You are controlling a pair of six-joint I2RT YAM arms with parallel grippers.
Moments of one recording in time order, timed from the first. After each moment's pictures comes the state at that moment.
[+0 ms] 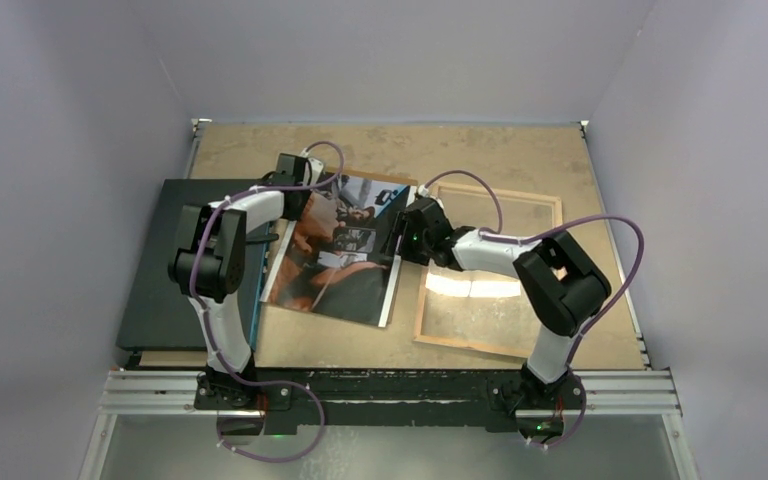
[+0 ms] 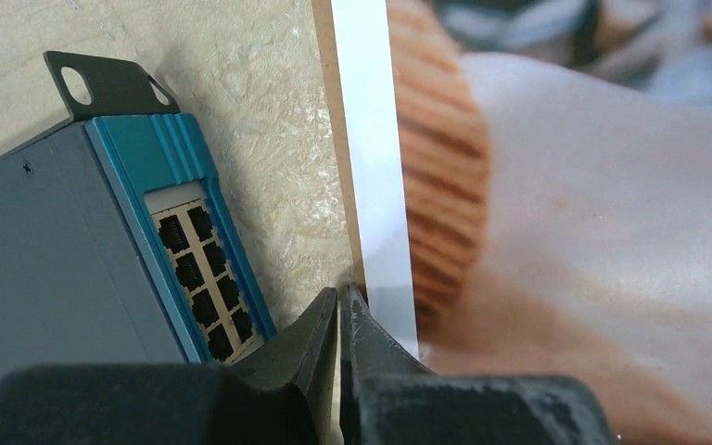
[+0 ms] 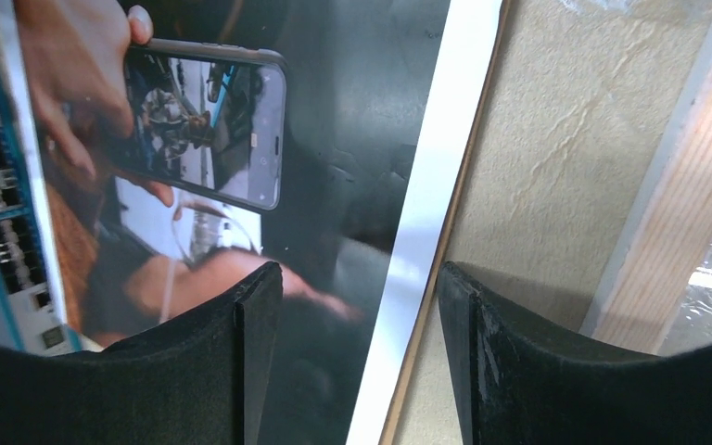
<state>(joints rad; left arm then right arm) -0.21 1.95 1.23 -0.22 -0.22 0.27 0.66 1.78 0.96 0.01 -0.02 0.85</state>
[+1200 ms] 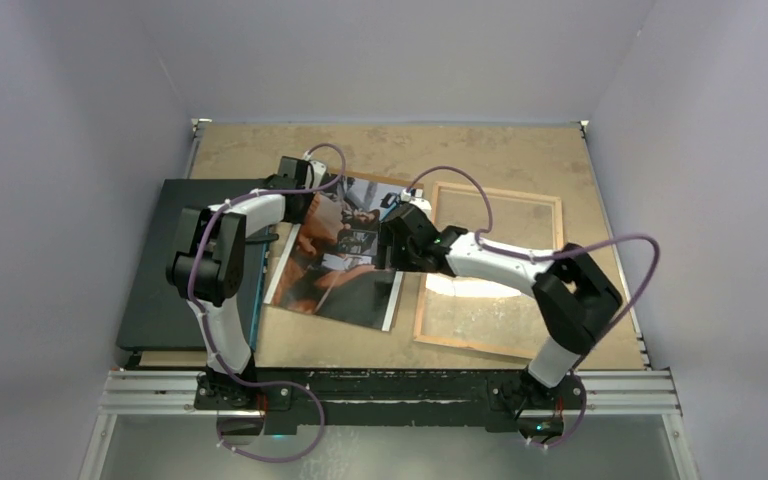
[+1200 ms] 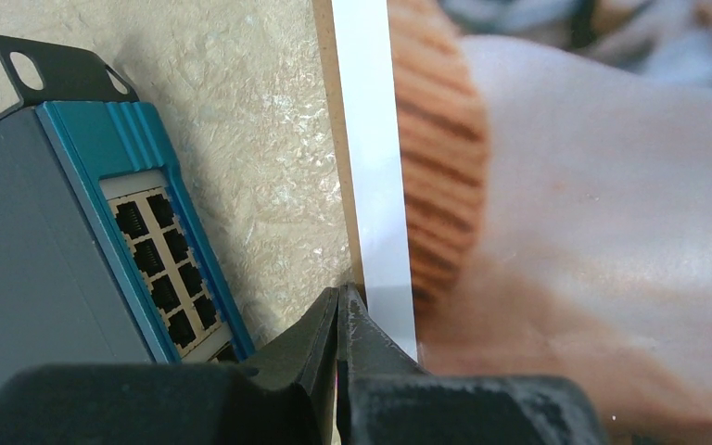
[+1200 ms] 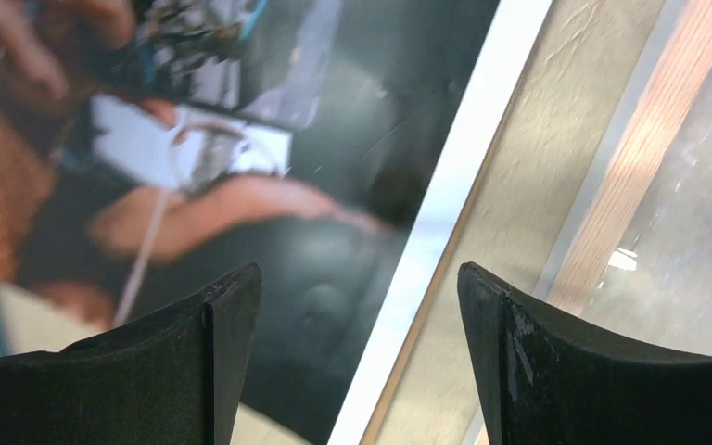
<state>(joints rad) -0.23 1.92 1.19 -0.22 -0.19 0.24 0.82 1.74 1.10 -0.33 0.20 0.76</state>
